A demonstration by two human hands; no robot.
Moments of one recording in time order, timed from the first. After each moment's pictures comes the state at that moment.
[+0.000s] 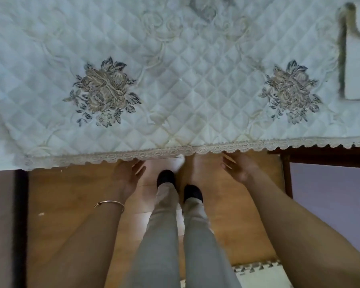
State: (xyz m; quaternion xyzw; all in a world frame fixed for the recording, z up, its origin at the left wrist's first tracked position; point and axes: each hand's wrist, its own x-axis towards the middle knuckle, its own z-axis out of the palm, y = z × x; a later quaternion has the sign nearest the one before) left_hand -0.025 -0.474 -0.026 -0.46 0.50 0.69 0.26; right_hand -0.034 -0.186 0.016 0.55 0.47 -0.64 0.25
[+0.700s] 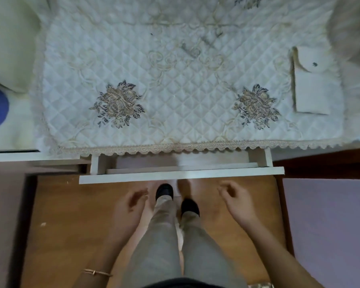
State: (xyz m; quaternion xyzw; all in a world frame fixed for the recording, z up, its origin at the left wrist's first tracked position) left_hand 0.082 -0.452 0.103 -0.19 0.82 0.51 0.20; right_hand 0.072 -0.192 0.103 0.27 0.82 -0.45 0.21
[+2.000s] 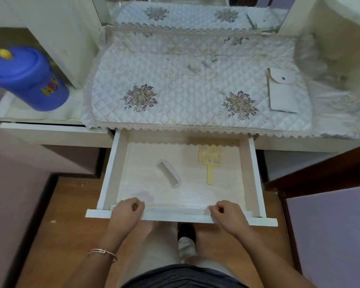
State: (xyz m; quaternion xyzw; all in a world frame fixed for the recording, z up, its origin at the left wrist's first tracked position) left_hand 0.197 -0.456 0.104 -0.14 0.92 0.32 0.16; right_hand 0.186 -0.173 0.106 0.06 0.91 -0.31 0.27
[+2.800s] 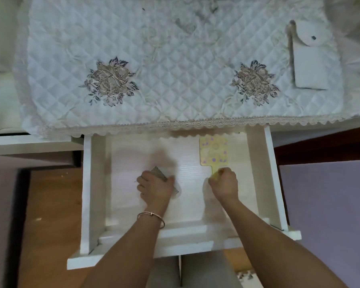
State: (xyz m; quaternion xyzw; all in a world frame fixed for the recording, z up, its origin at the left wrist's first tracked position) left_hand 0.071 -0.372 0.035 -0.38 0.84 0.31 0.25; right_hand 0.079 -0.214 0.050 0.35 0.86 -0.30 0.23
